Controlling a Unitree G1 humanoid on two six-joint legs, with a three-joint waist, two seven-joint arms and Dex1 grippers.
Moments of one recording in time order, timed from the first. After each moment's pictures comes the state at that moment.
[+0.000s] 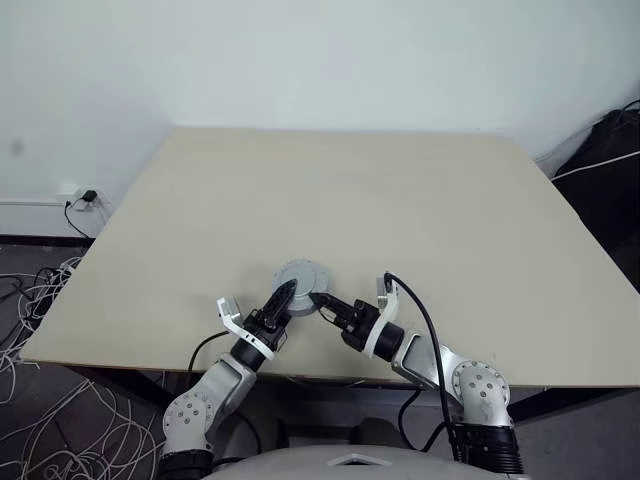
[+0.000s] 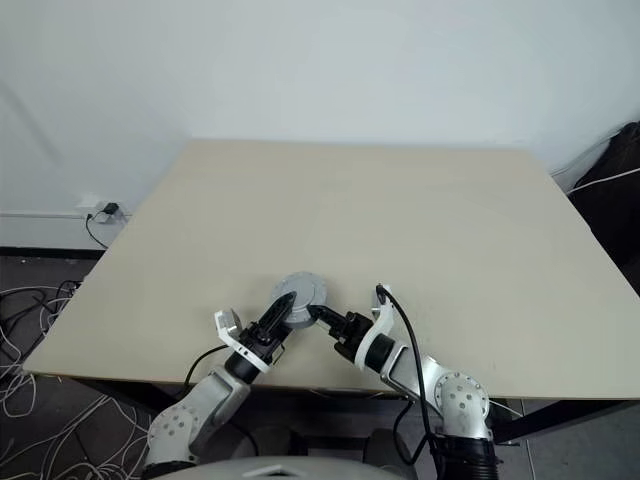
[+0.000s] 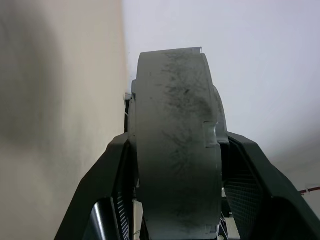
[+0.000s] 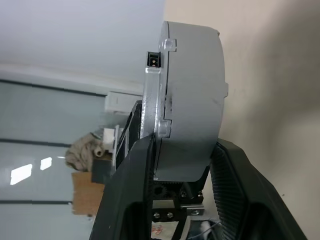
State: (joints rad) left arm 0.18 -0.06 0.10 0.03 -1.39 0.72 -0.32; right arm 0.05 -0.07 -0.08 -0.18 1.37 1.03 0.00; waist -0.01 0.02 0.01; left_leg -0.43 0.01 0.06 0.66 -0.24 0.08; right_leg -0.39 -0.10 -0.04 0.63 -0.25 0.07
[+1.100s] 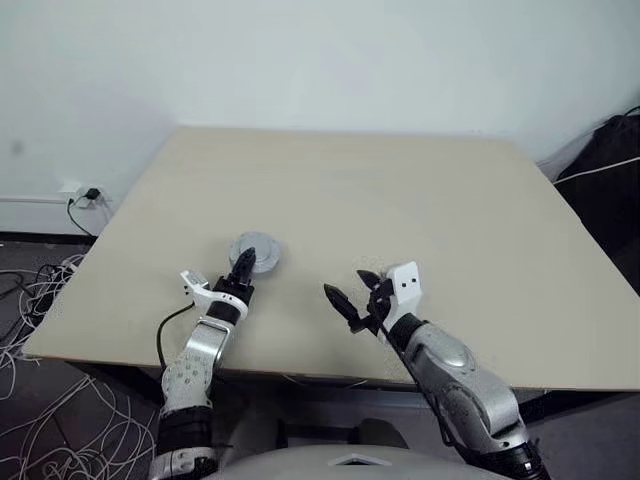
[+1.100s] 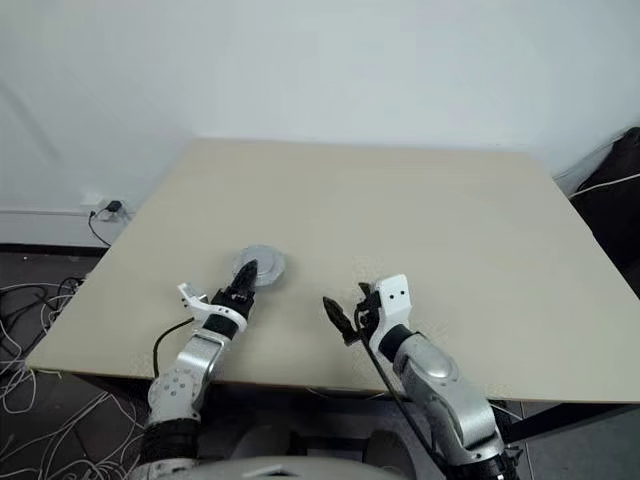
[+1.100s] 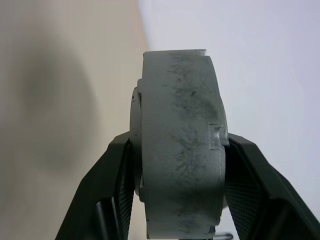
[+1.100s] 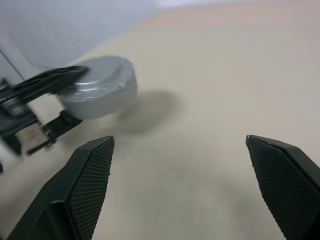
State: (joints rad) left arm -0.07 -0.07 0.28 0.18 -1.18 0.42 -0.14; right arm 0.13 -0.31 0.25 -0.38 0.39 0.38 0.25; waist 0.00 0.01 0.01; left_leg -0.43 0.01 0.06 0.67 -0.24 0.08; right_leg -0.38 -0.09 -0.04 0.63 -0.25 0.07
